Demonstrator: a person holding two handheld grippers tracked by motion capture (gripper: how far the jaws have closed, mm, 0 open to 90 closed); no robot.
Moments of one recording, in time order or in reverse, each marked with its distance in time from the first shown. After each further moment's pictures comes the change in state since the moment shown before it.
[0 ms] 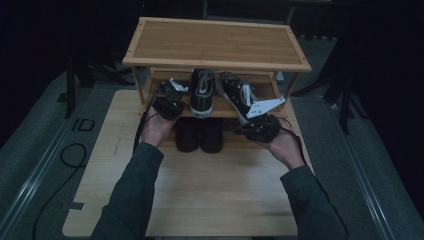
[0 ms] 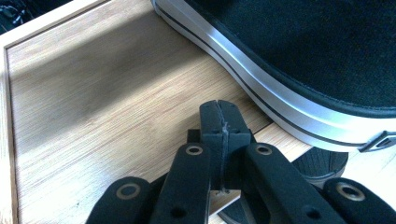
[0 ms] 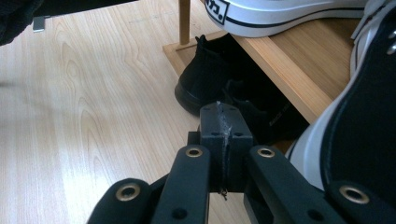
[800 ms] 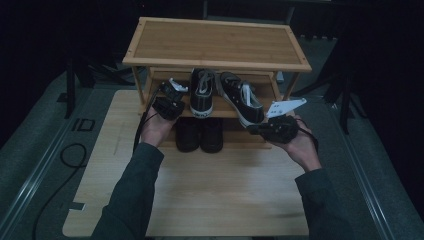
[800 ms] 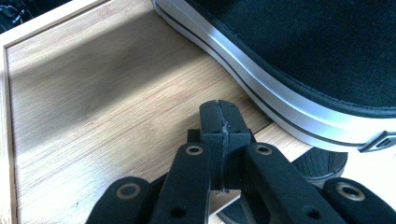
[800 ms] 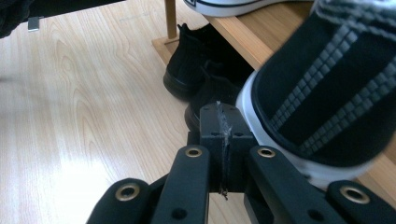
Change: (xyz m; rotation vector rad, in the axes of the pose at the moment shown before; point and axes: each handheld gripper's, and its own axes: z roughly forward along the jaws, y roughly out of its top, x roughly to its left) left arm 0.000 0.000 0.000 -0.002 0.000 -0.004; right arm -0.014 -0.024 -0.035 -0.011 -0.032 0.040
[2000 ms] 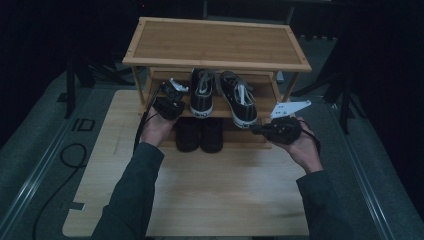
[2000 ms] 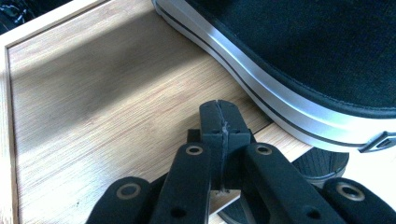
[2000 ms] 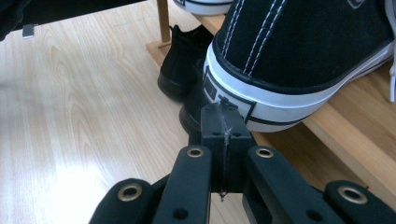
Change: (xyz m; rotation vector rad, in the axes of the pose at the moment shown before) left arm -0.001 0.001 0.000 0.008 0.007 0.007; right arm -0.003 -0.007 -0.002 -0.034 -0.013 0.019
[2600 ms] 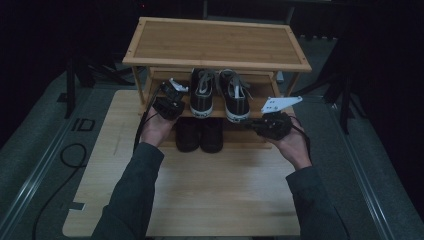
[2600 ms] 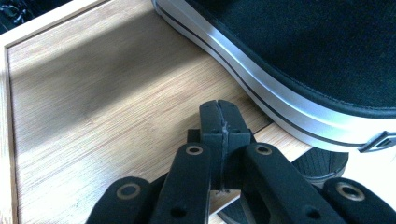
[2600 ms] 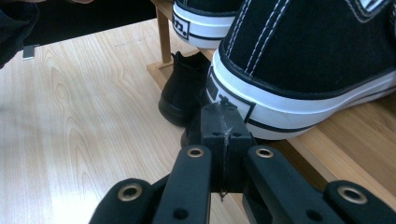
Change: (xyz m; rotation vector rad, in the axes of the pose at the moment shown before) left arm 0.000 0.000 0.000 -0.001 0.000 -0.001; right arm 0.006 0.020 0.018 -0.050 -0.005 0.003
